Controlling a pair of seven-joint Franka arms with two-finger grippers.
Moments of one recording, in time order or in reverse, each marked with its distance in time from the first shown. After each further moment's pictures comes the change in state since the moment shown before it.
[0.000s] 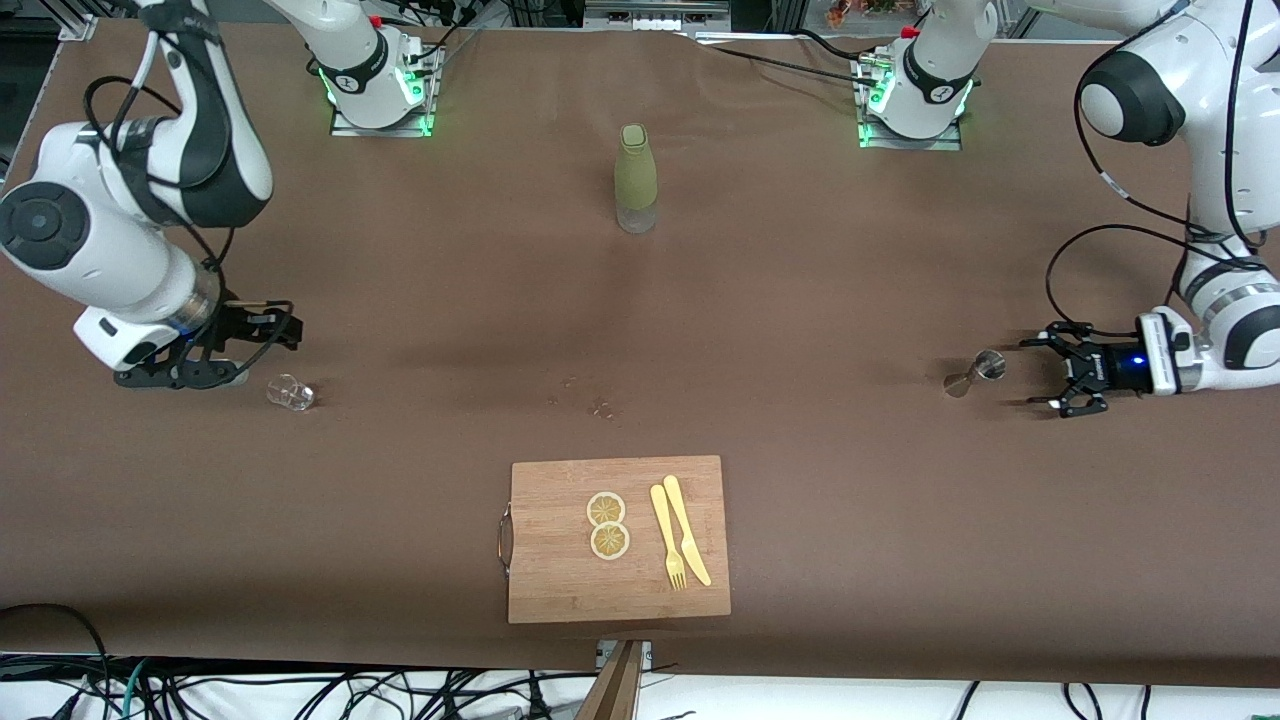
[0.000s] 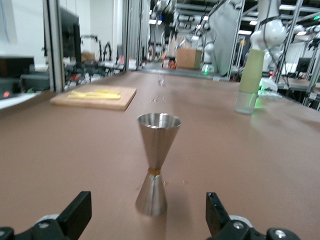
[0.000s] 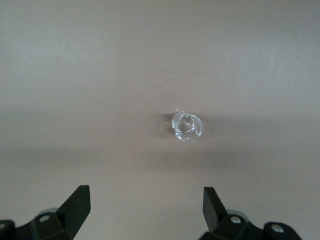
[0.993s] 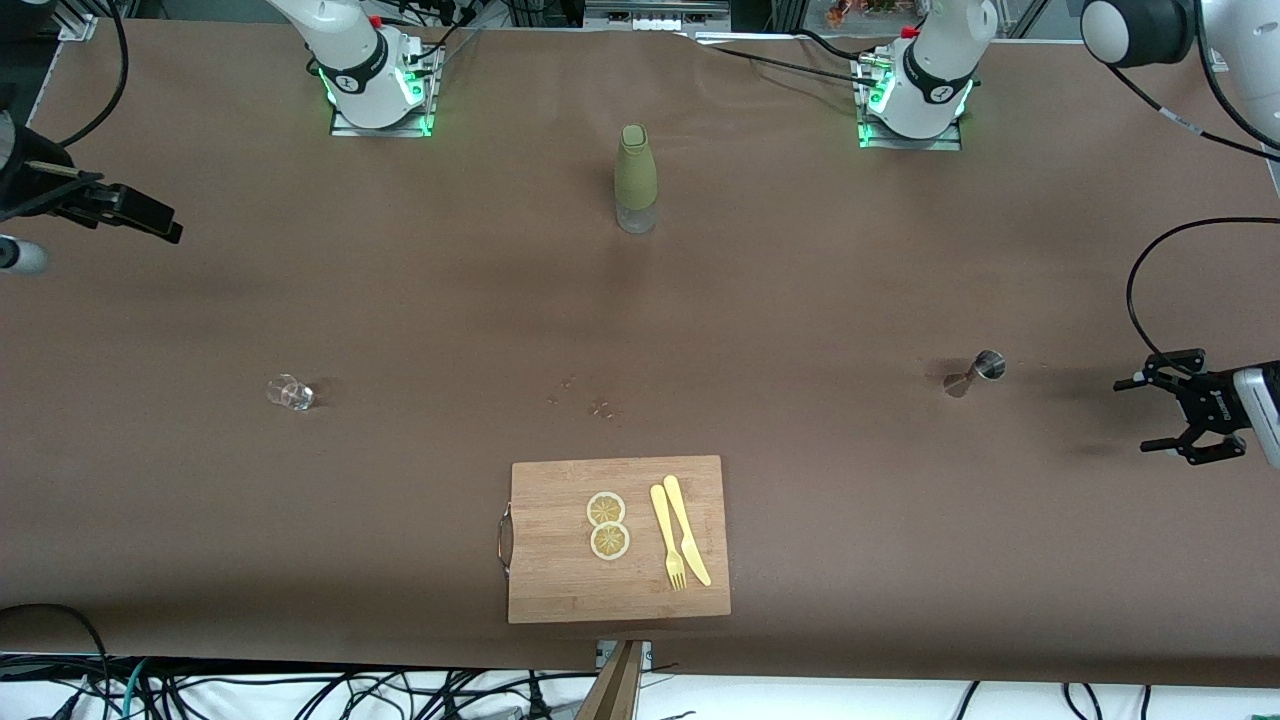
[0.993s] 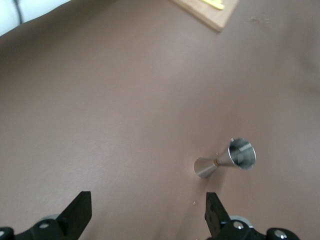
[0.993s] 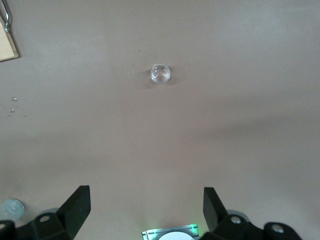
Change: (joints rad) left arm -0.189 -0.310 0.042 0.096 0.411 0.421 -0.894; right arm -0.135 -0.169 0.000 0.240 0.099 -0.474 0.036
